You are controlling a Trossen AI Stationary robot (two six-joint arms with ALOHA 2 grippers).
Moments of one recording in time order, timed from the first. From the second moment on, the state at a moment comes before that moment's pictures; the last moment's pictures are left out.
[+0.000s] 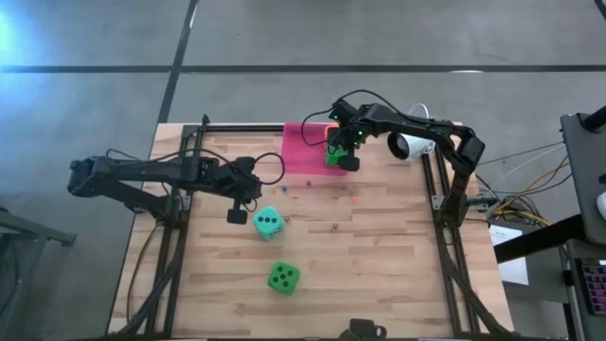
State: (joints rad) left arm 0.05 1.18 0.96 -0.75 -0.10 0.26; right arm -0.57 1.85 1.47 -0.85 -0.11 -0.47
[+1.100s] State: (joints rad) left arm 0.05 1.18 0.96 -0.74 -0.10 0.26; right arm -0.57 1.85 1.47 -0.83 -0.11 -0.47
